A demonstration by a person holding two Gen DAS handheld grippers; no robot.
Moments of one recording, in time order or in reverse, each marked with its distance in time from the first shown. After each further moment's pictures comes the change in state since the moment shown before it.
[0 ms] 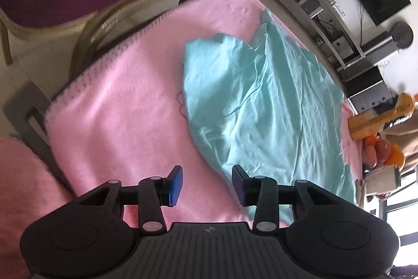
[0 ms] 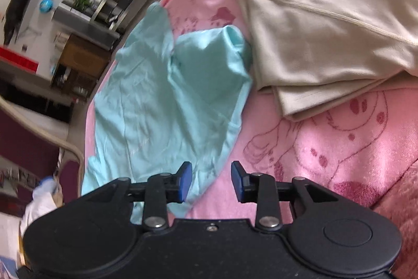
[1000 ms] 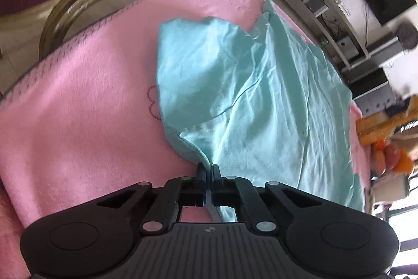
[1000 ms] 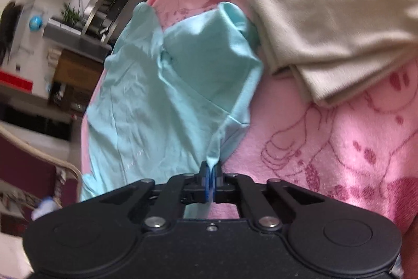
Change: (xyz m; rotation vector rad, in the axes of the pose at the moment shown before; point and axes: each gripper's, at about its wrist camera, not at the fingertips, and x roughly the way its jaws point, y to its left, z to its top) left arm 0.034 -0.020 -0.009 0.038 -0.034 0.037; right arm 0.047 0.011 -0.007 0.028 -0.023 -0.011
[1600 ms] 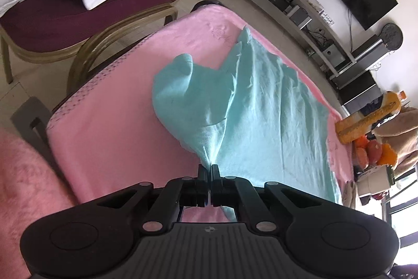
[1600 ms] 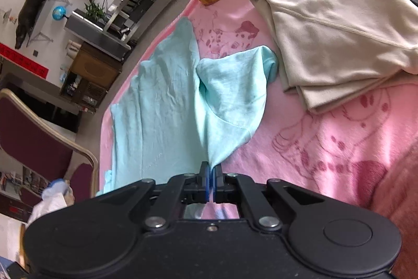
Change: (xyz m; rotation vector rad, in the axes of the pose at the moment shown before) left arm -0.076 -0.005 -0.013 0.039 -0.073 -0.007; right arm -0.068 0.021 -0.018 -0.095 -0.047 0.032
